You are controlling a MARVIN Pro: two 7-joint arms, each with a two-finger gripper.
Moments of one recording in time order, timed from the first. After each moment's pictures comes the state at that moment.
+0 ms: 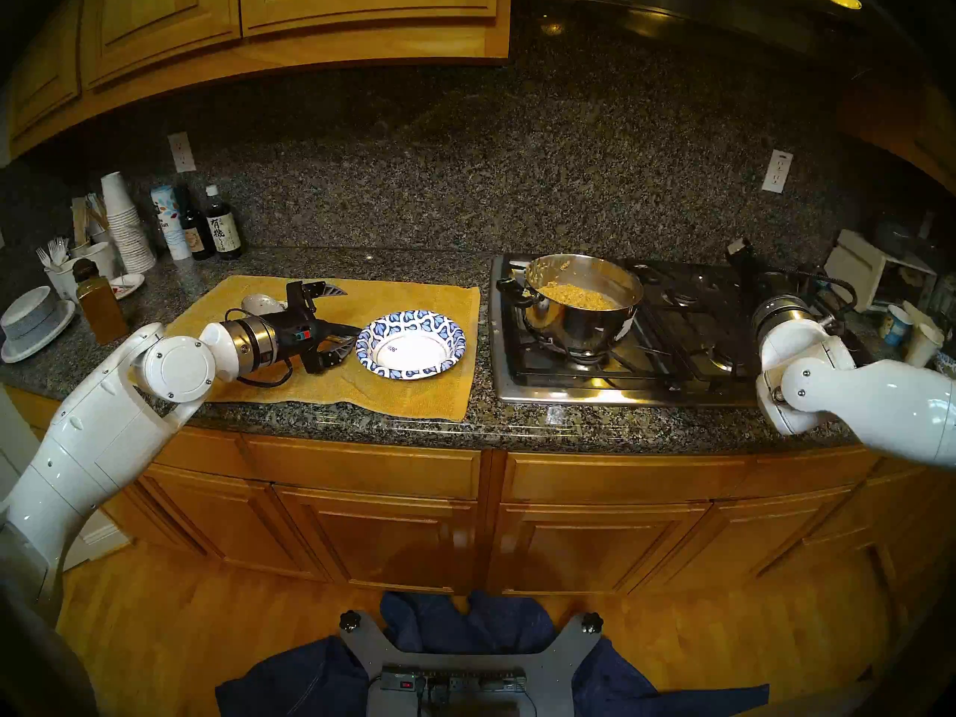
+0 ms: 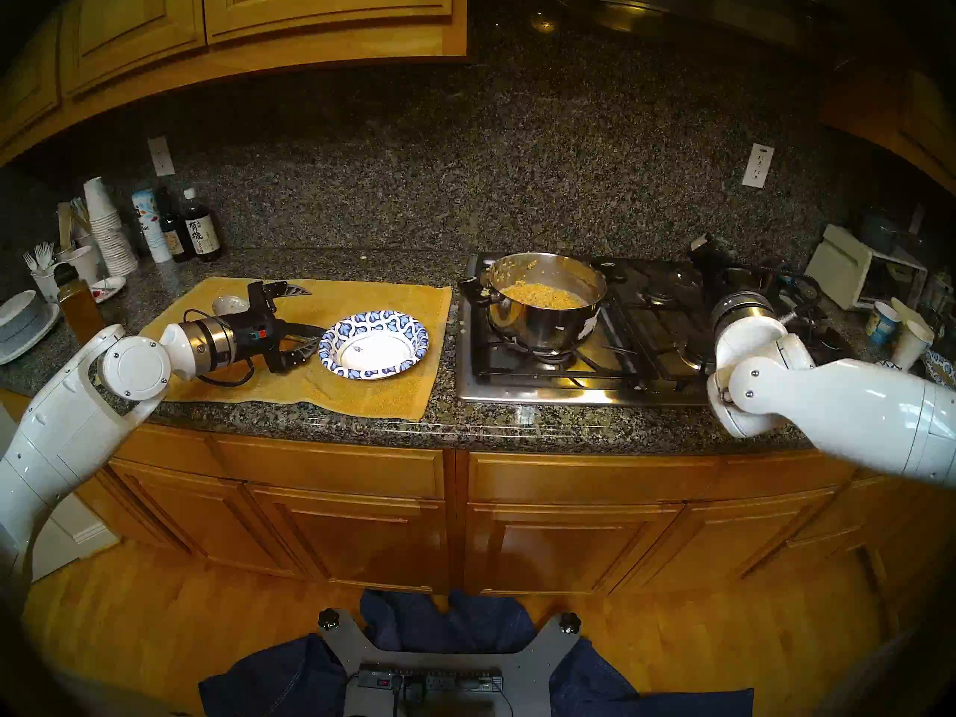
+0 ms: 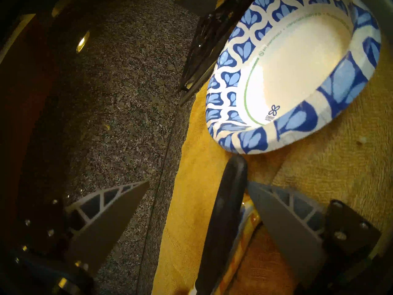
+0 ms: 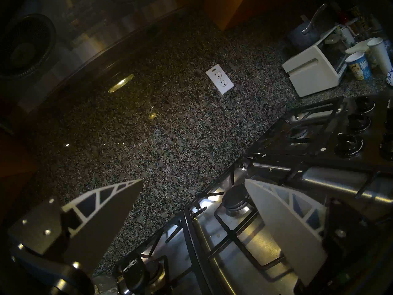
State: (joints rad) left arm 1.26 -0.60 -1.21 -1.58 0.23 -0.20 -0.40; right arm 0.16 -0.17 -0.56 -2.00 1.96 -0.90 -0.62
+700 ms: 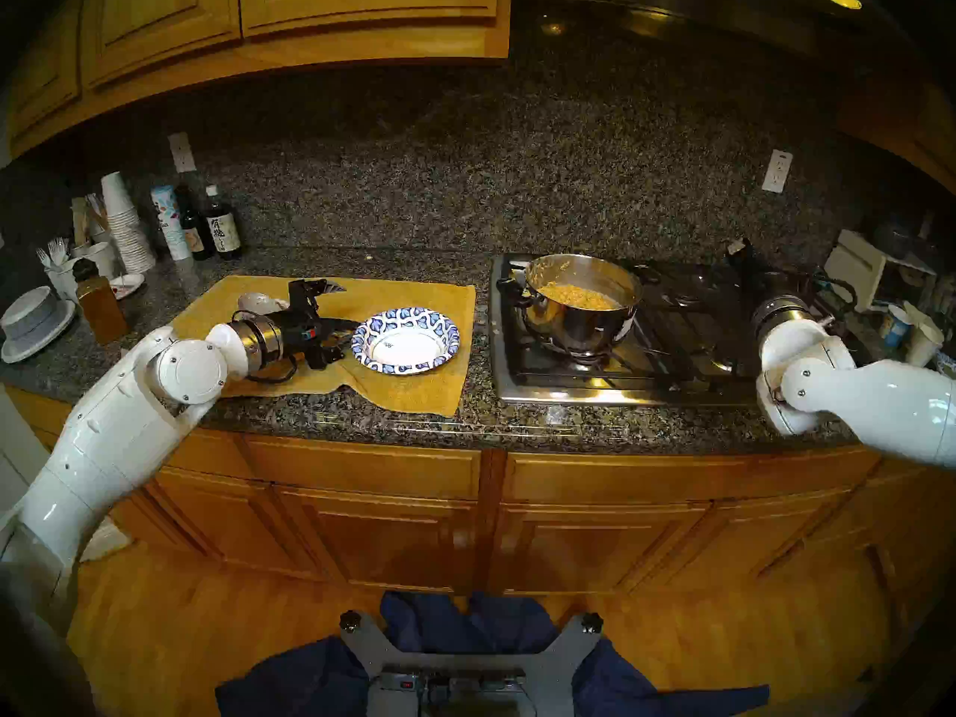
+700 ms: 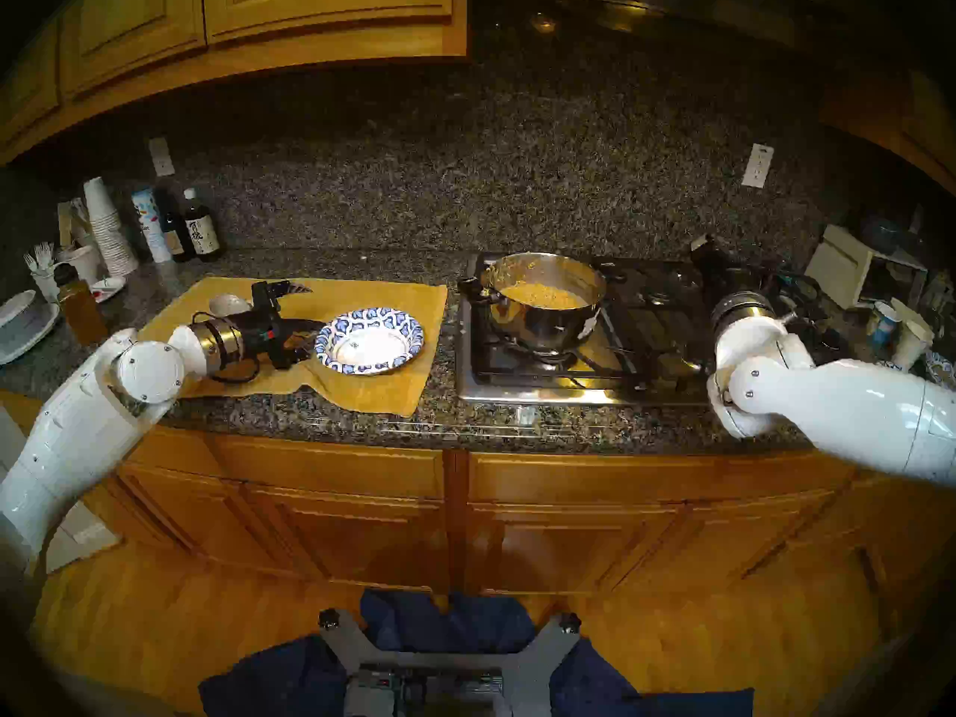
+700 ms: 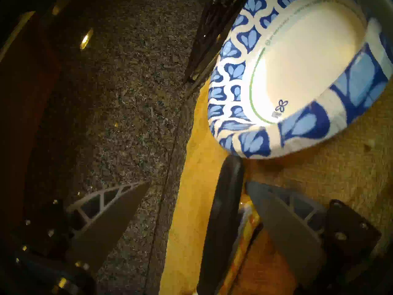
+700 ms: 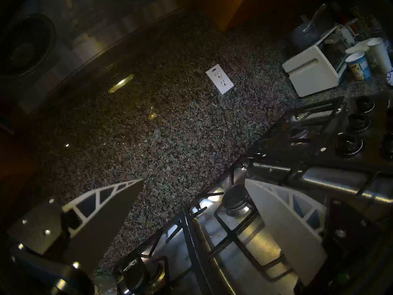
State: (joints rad) left arm 1.23 -0.65 -1.21 -1.53 0.29 -0.20 -0.36; right arm 0.16 -0.17 -0.56 -2.00 1.96 -0.90 -0.62
